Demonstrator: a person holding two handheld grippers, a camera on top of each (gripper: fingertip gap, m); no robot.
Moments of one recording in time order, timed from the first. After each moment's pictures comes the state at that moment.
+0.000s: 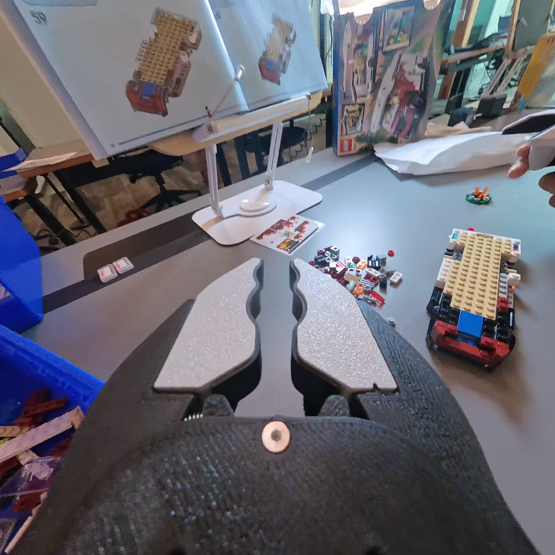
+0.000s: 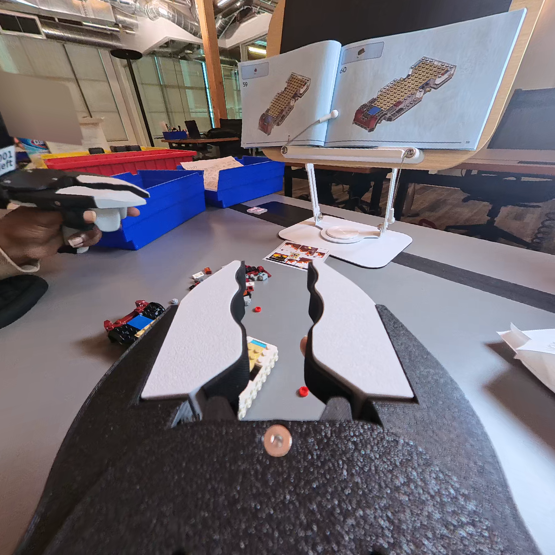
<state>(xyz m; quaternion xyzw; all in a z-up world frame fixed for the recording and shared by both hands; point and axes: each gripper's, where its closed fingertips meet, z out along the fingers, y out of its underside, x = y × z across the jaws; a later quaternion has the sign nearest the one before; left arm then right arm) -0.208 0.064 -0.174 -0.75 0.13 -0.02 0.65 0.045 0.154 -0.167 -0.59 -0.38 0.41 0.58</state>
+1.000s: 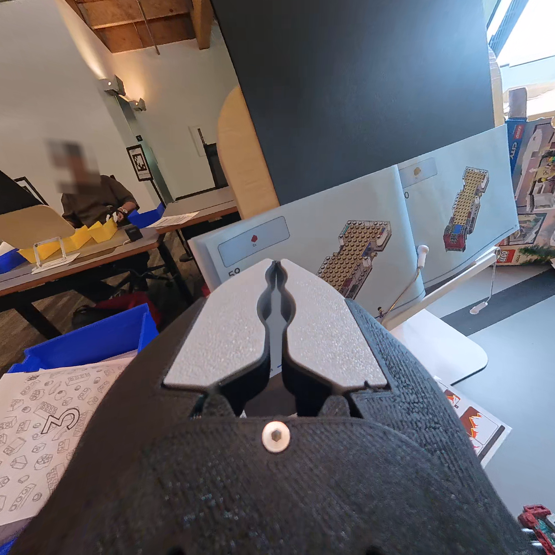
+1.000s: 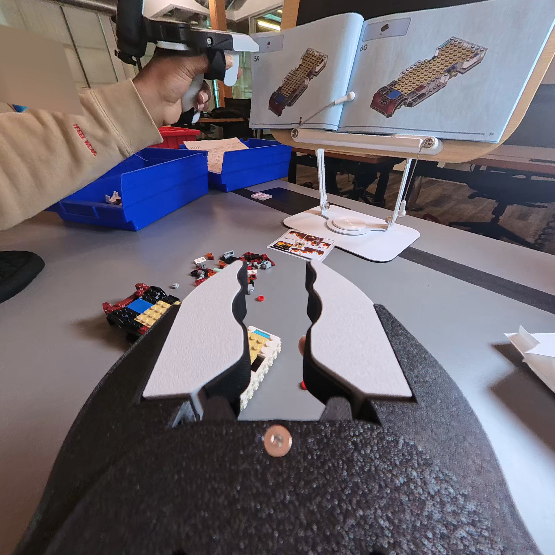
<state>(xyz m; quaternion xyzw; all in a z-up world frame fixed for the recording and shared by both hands) -0.306 0.248 -0.024 -0.70 0.04 0.11 0.70 0.039 0.149 -0.177 -0.59 -0.41 0.39 0.57</state>
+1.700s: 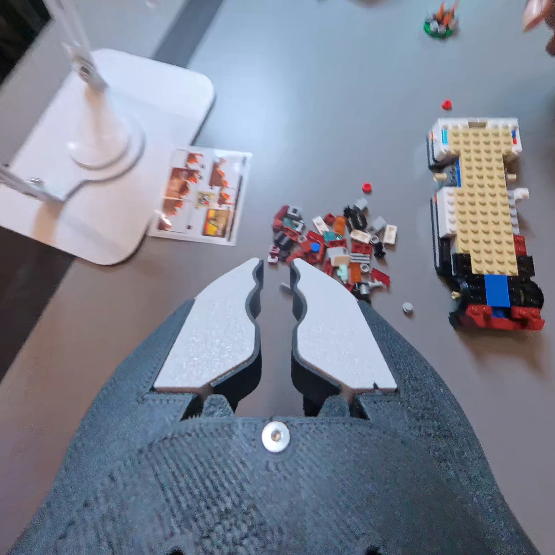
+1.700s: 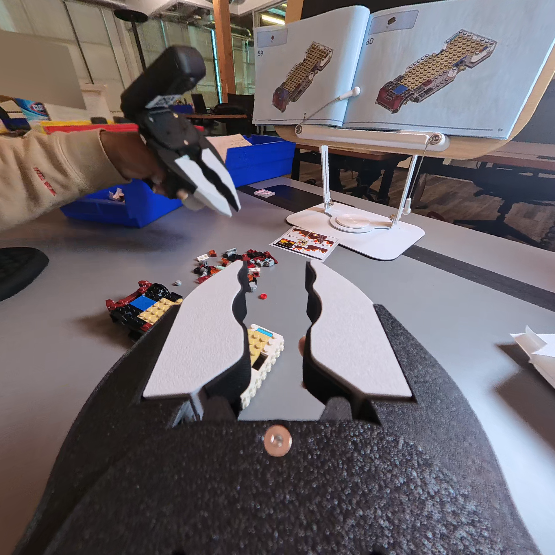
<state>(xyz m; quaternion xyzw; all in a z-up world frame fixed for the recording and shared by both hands) -0.163 0.155 -0.230 -0.85 0.36 -0.12 0.36 0.038 0.146 -0.178 -0.59 -0.42 0.39 0.57</state>
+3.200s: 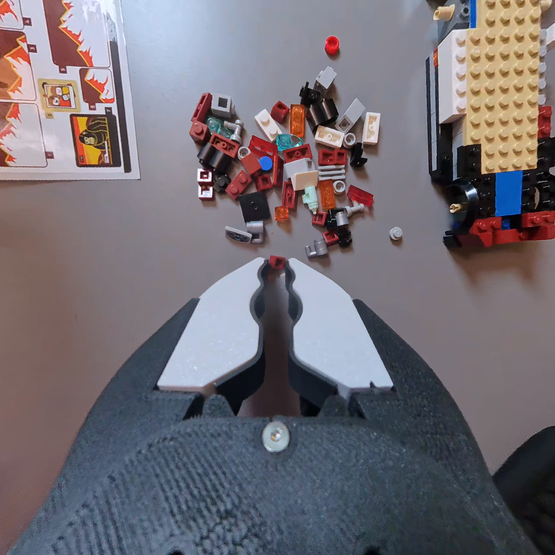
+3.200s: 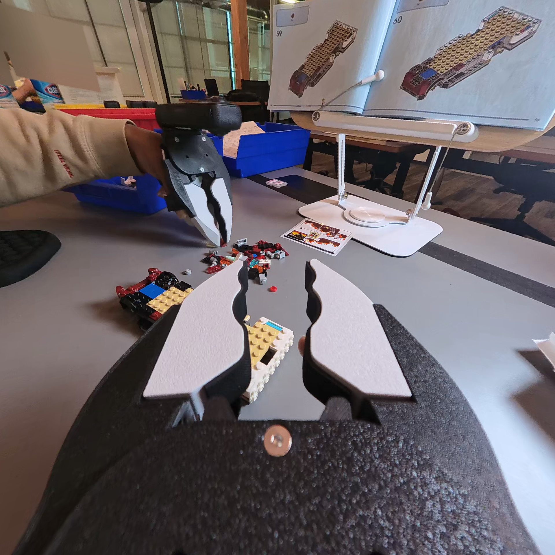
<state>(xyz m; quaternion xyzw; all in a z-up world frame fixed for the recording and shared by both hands) -0.164 0.114 -0.289 -0.87 0.44 -0.14 0.18 0.032 0.139 -0.186 -0.59 -0.44 0.40 0.55</state>
